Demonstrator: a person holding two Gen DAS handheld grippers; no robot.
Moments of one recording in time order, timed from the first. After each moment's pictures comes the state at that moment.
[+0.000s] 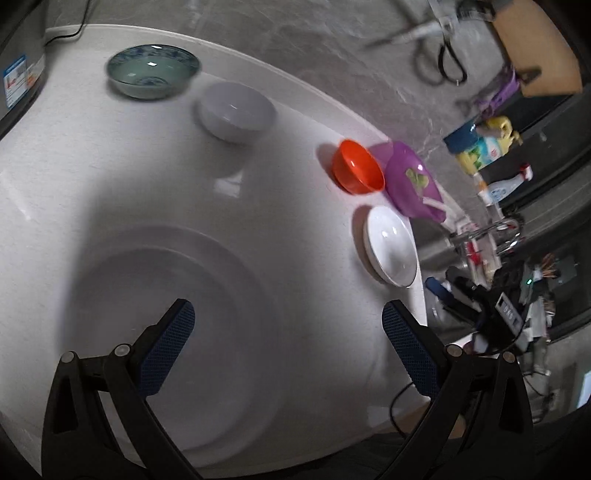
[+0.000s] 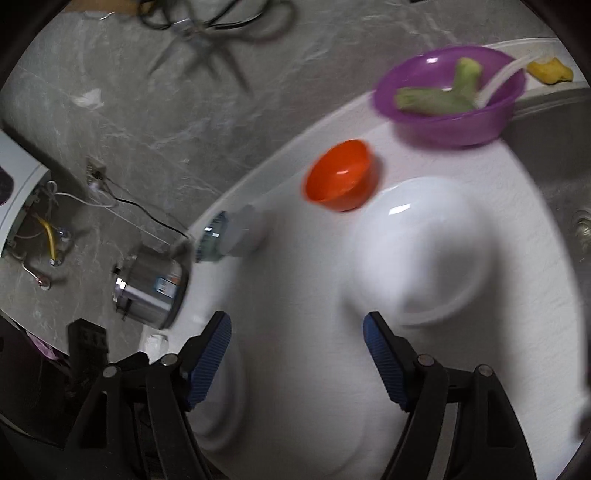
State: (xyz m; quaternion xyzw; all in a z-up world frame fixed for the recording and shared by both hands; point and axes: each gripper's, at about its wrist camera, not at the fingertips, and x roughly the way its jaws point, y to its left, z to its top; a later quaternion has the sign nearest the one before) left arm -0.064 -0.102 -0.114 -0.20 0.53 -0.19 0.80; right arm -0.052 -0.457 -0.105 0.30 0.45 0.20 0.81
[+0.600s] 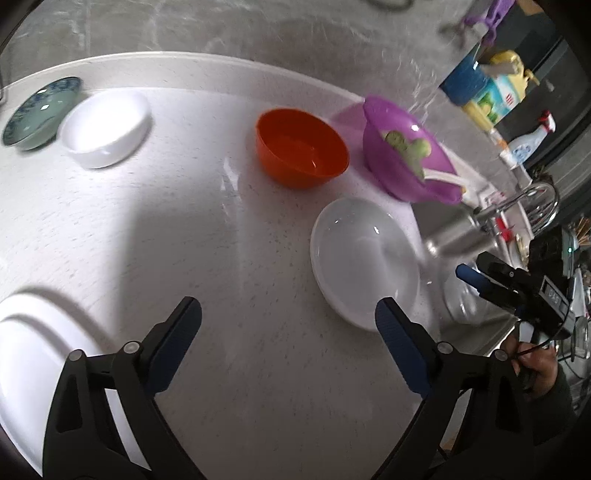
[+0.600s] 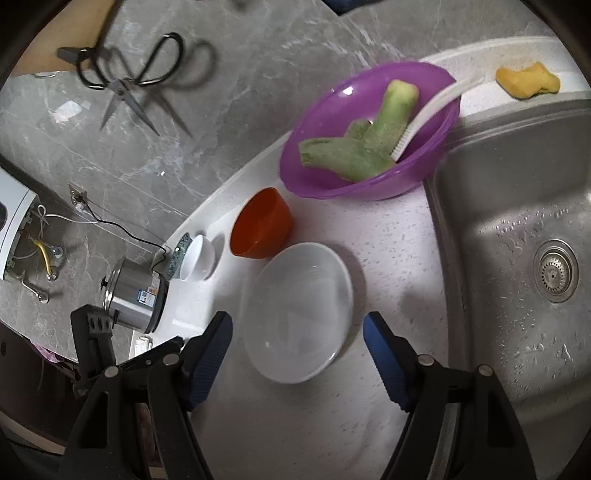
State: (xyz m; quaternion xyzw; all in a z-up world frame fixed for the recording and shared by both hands) left arm 0.004 -0.284 -0.137 -0.10 0.54 -0.19 0.81; right arm -0.003 -0.564 -0.121 0.30 0.48 0.21 0.80
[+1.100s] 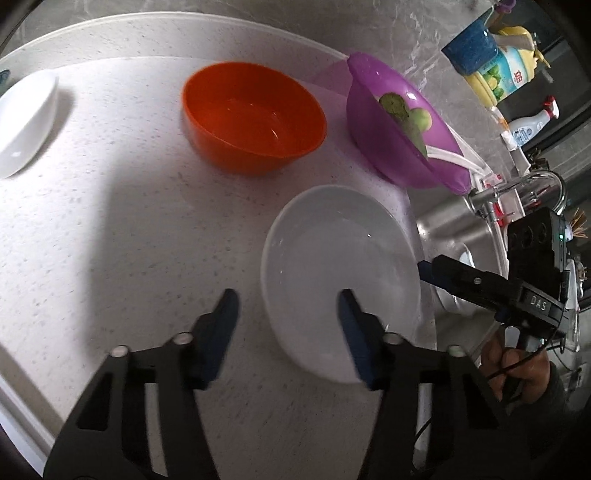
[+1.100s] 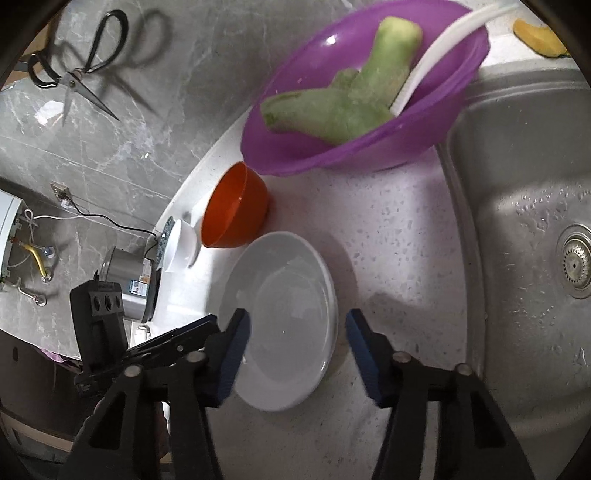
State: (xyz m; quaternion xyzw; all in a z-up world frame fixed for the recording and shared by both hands) left arm 0.058 -0.336 -0.189 -0.11 0.58 -0.23 0.77; right arm 0.035 -0.554 -0.167 0.31 0.53 0.22 0.76
